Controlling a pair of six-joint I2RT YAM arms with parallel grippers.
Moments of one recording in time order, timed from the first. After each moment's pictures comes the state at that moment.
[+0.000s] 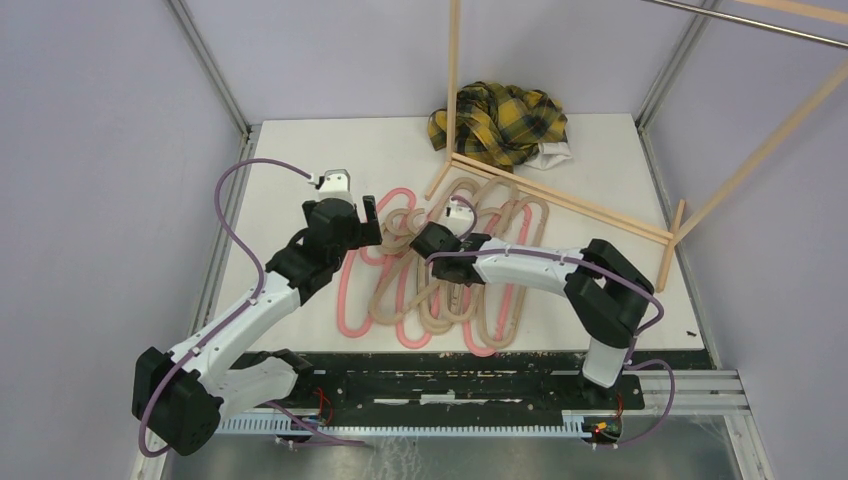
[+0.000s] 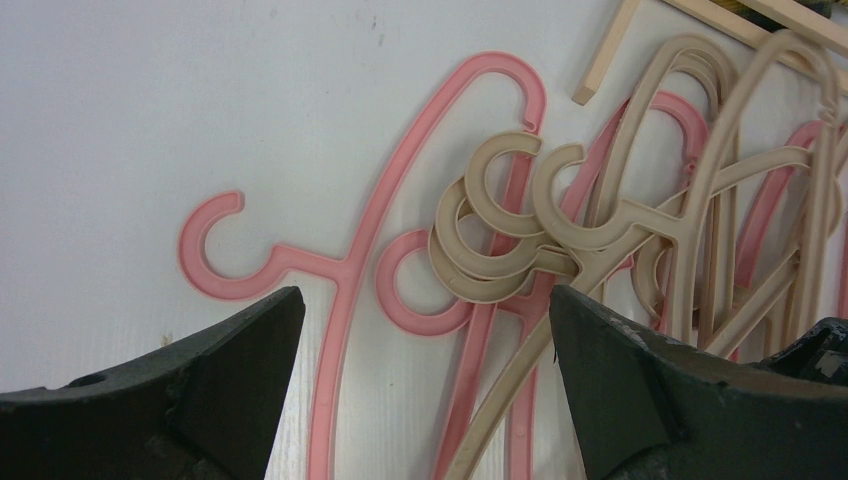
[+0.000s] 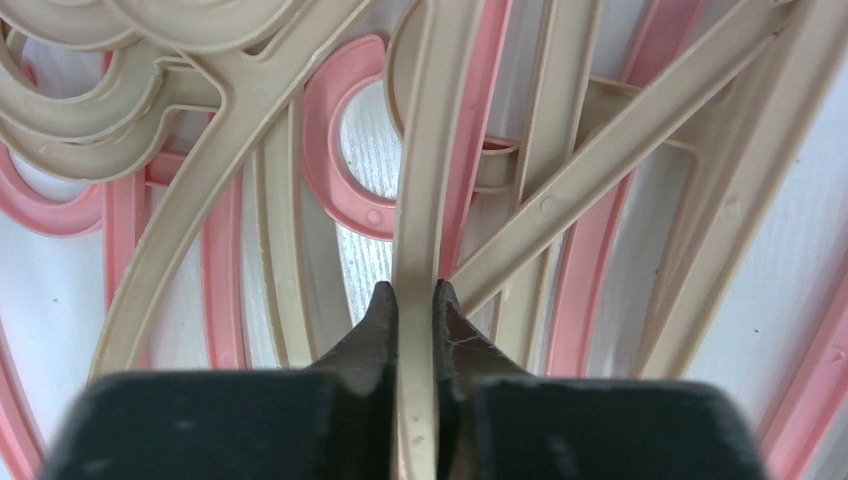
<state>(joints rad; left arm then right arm) -0.54 1.06 0.79 -0.27 -0.44 -0.38 0.96 1.80 1.19 -0.49 0.52 1.01</state>
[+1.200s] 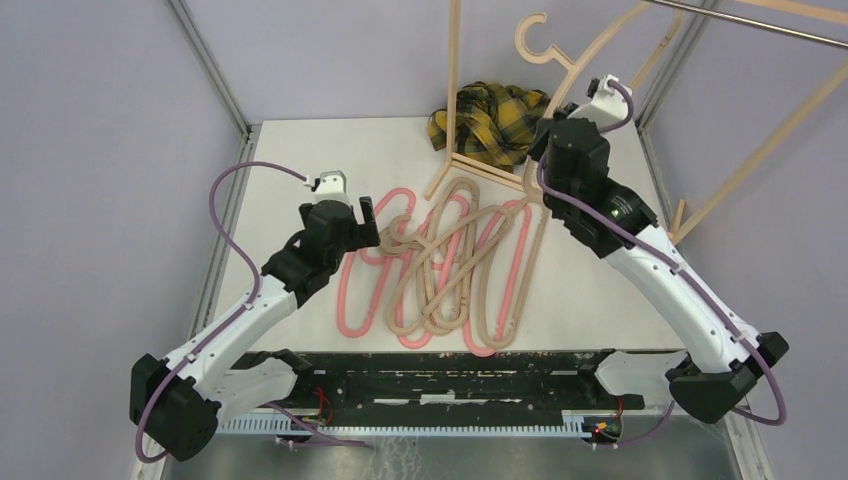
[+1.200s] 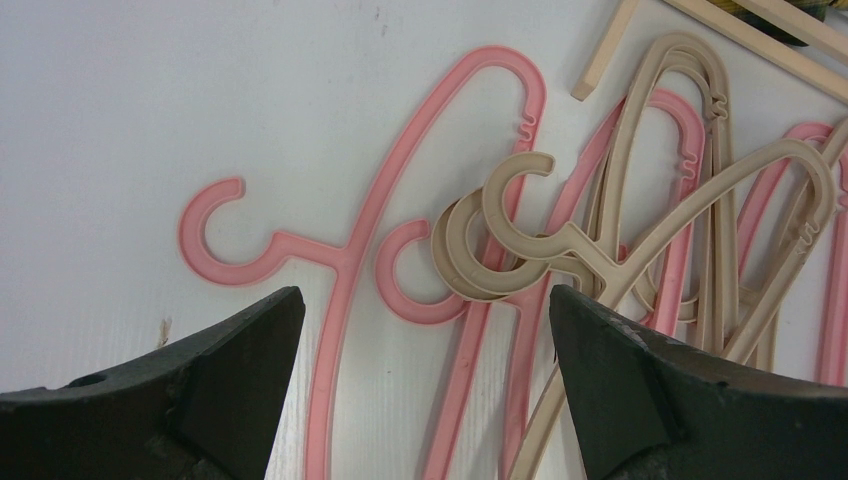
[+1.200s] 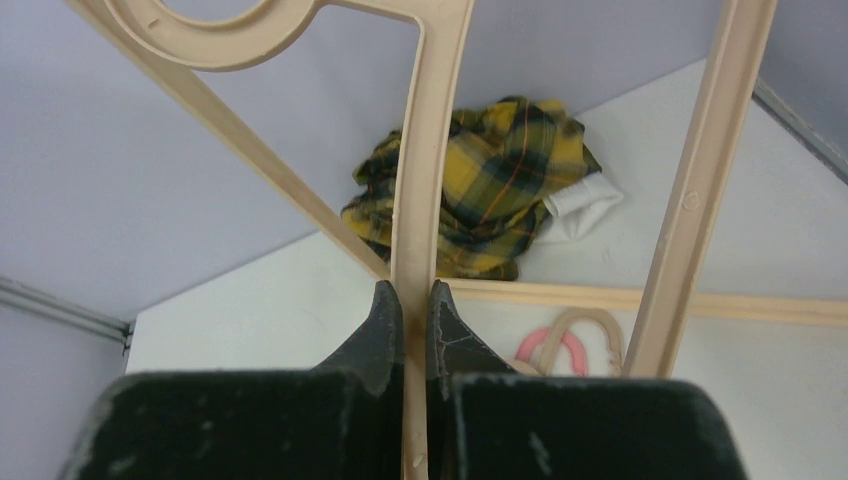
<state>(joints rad) -0.55 1.03 0.79 -0.30 -0.44 -0.41 0.68 1.22 1.46 -0.41 0.85 0.53</state>
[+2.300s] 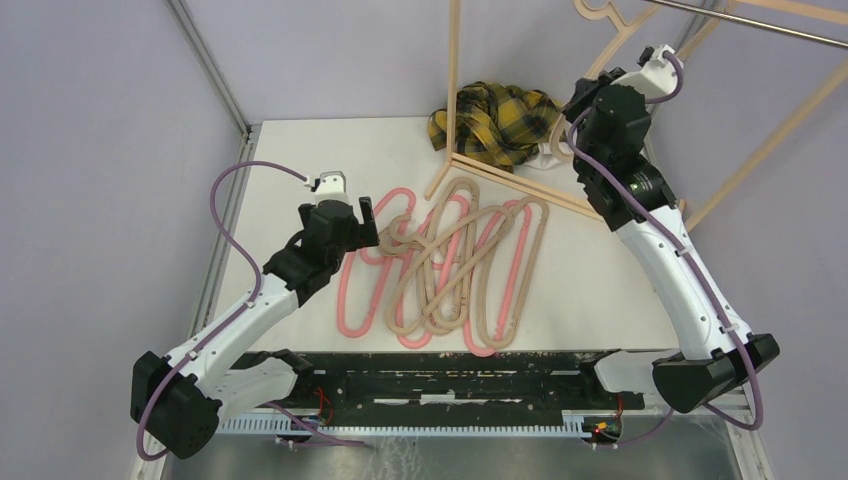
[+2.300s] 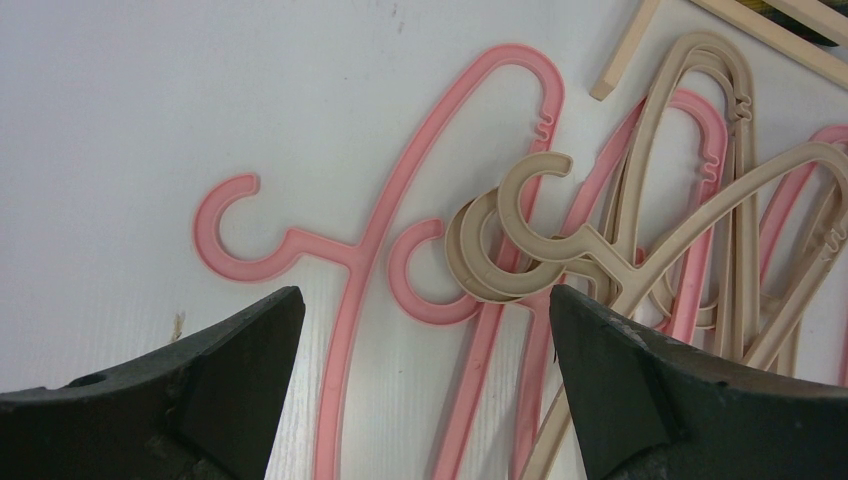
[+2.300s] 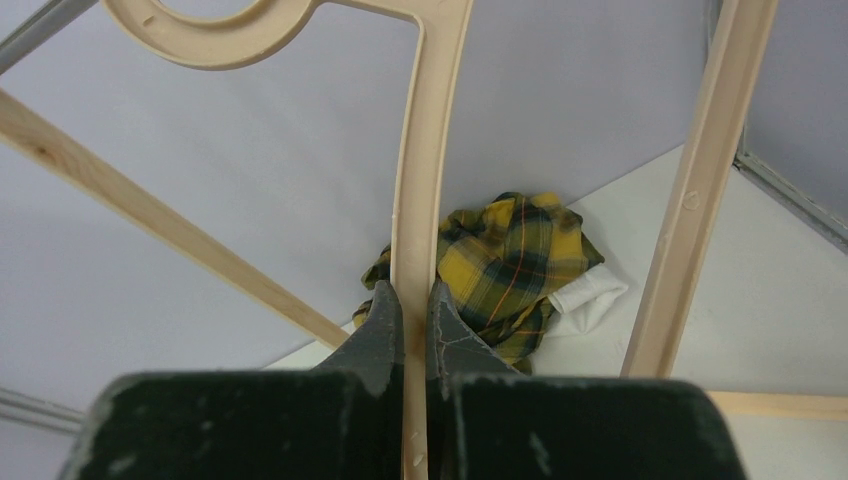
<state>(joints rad) -0.55 1.04 0.79 -0.31 -0.46 -0.41 0.42 1.30 1.56 -0.23 0.70 0.49</state>
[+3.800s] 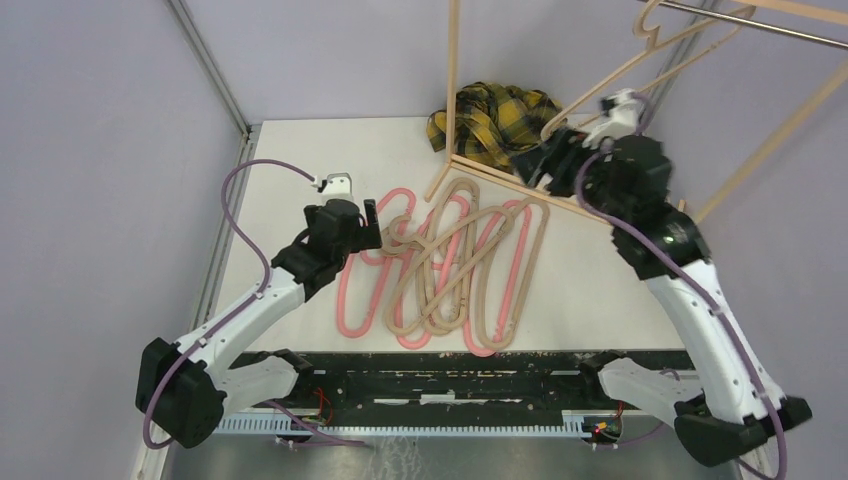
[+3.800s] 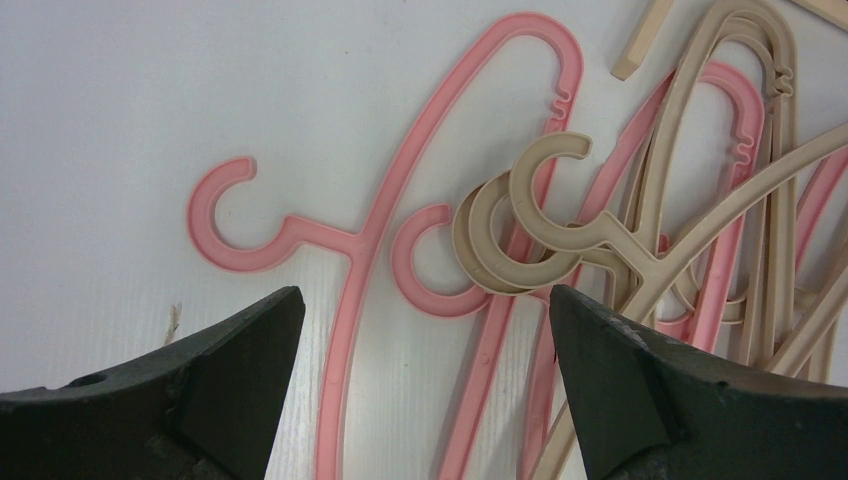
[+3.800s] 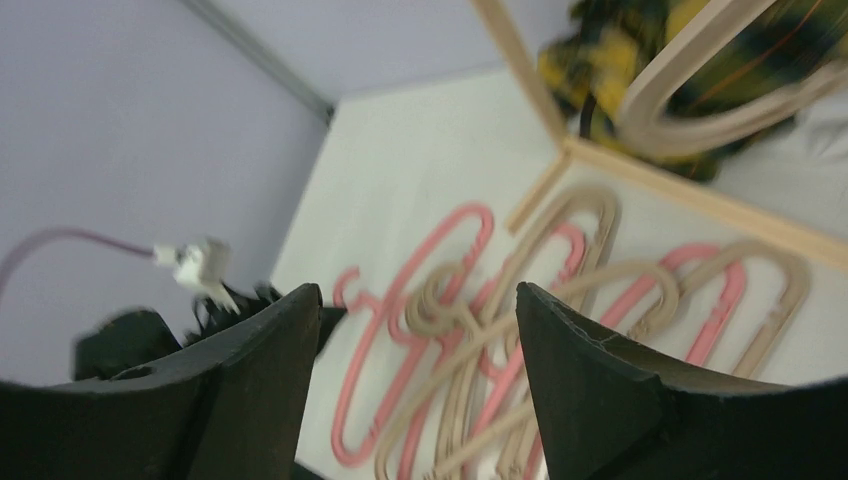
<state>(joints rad) -0.55 1.09 0.79 -0.31 -0.46 -0.41 0.34 1.02 1.43 -0.50 -0.07 0.58</state>
